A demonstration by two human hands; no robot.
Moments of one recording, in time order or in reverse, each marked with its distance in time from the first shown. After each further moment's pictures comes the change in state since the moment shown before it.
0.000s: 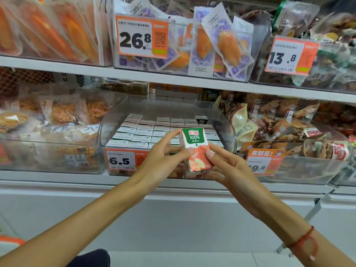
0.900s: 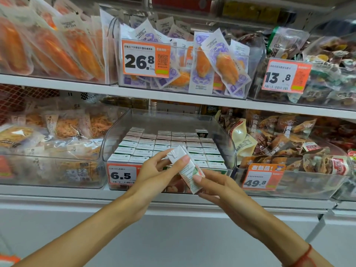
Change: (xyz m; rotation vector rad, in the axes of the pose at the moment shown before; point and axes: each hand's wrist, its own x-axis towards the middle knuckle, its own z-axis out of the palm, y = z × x) left_hand -0.004 -0.002 -0.008 -0.120 0.100 -0.122; right_hand 0.002 0.004 0.008 -0.132 -0.144 0.110
